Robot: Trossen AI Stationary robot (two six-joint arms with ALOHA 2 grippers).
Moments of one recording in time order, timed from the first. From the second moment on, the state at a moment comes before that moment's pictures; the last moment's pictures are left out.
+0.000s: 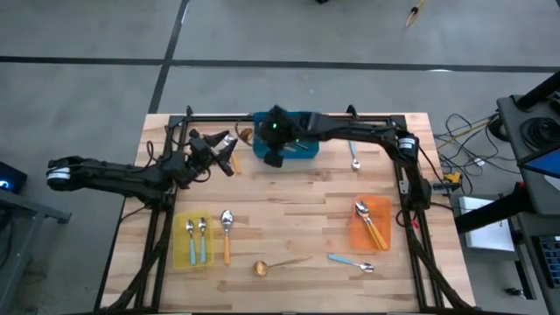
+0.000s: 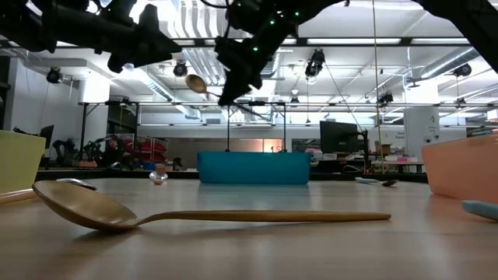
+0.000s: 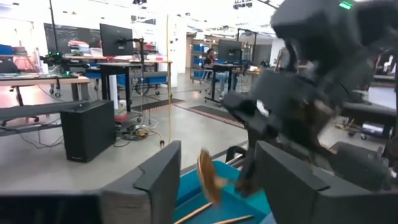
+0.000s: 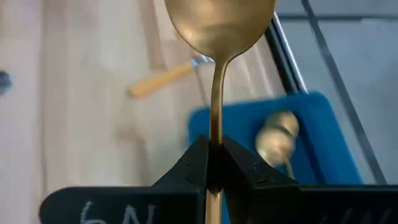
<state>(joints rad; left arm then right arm) 0.09 0.87 0.33 0.68 -0.66 0.01 -0.30 2.05 1.89 -0.65 0.04 -0.18</state>
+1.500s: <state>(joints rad) 0.09 0.74 0.33 0.55 -0.67 0.17 -0.58 2.41 2.19 -0.98 -0.18 -0.20</state>
